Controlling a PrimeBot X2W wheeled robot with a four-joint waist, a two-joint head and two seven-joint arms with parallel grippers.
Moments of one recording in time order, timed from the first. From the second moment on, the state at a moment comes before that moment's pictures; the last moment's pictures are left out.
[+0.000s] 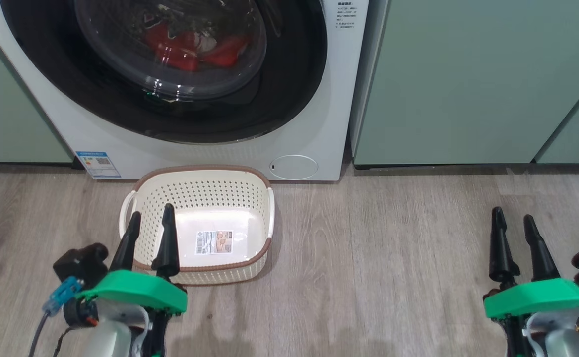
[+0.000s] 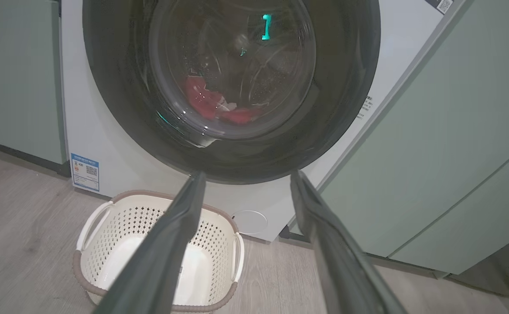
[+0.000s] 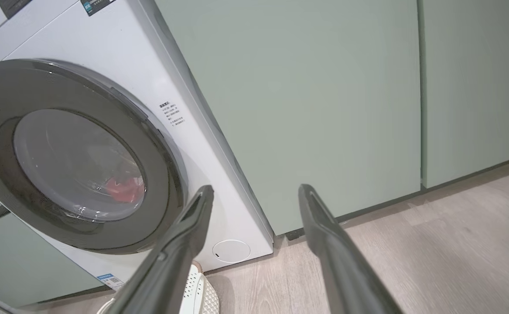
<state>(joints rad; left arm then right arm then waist) -0.07 0.04 -0.01 0.21 -0.50 -0.04 -0.14 -0.06 -0.03 -0.04 0.21 0.48 0.13 -0.14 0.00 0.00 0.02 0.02</state>
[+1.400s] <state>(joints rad) -0.11 0.04 -0.02 0.31 -0.09 -0.05 -0.25 -0.06 -0.03 -0.02 0.23 0.05 0.13 -0.25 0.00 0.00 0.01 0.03</state>
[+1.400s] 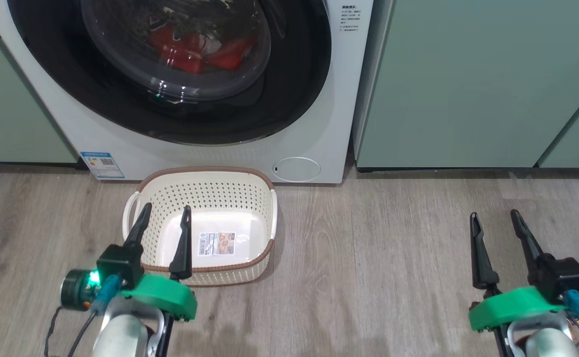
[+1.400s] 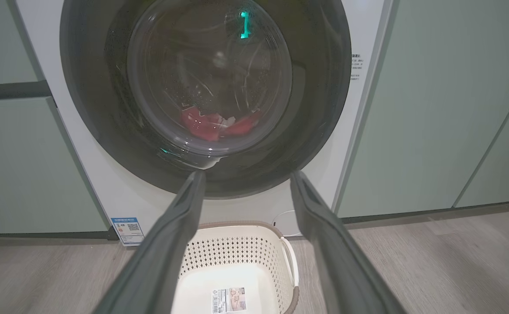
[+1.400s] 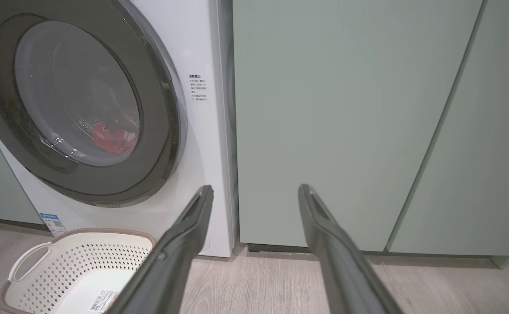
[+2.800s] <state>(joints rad) -0.12 0.04 -0.02 0.34 -0.14 -0.05 -0.25 -0.08 -0.03 -0.01 0.24 0.20 0.13 -0.25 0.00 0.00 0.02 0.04</state>
